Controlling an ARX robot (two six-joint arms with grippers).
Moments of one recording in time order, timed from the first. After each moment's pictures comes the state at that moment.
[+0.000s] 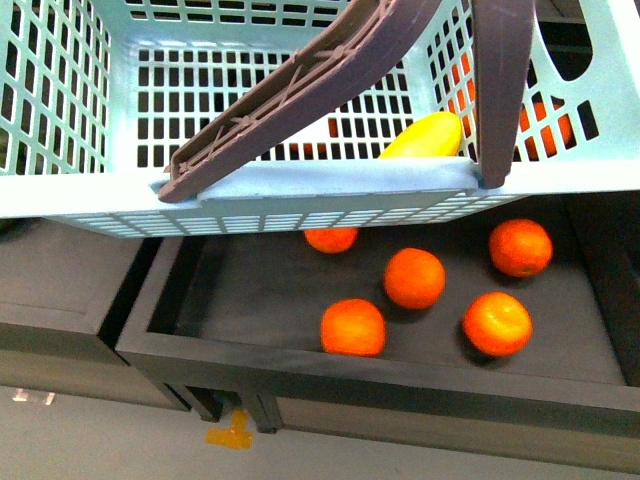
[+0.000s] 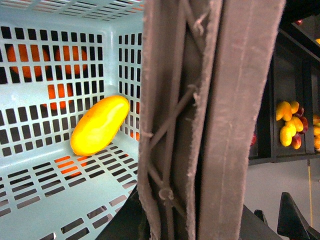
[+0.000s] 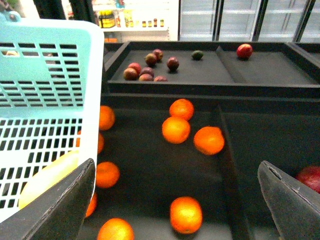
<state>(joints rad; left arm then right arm) -0.55 1.71 1.60 -0.59 0.24 -0.65 0.00 0.71 0.08 0.63 0.00 0.00</state>
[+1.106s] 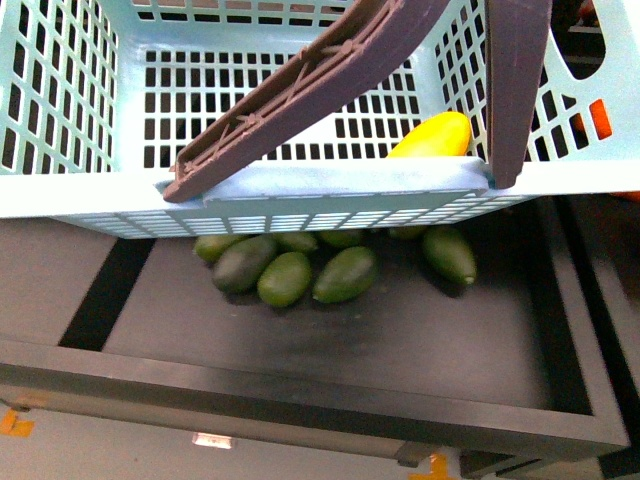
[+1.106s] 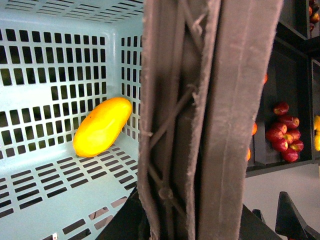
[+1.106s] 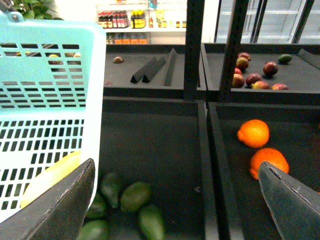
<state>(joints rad) -0.55 1.71 1.60 -0.59 0.24 -0.66 0.00 0.71 0.08 0.63 0.00 0.00</state>
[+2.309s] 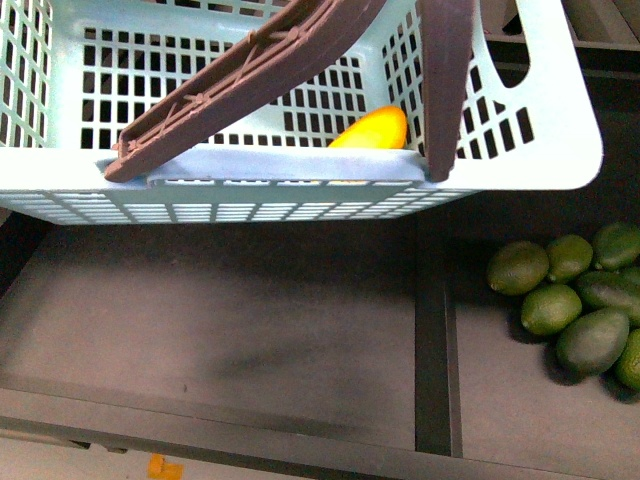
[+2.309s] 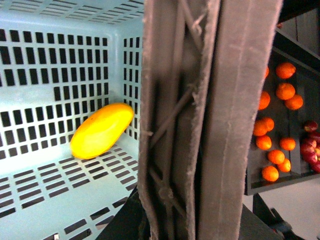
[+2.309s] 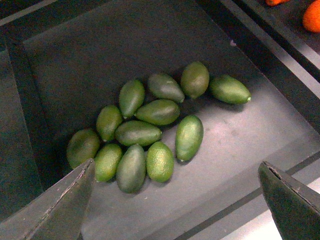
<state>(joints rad) -0.55 1.71 1.60 -0.59 0.24 -0.65 -0.26 0.90 0.37 -0.05 0.22 0.28</state>
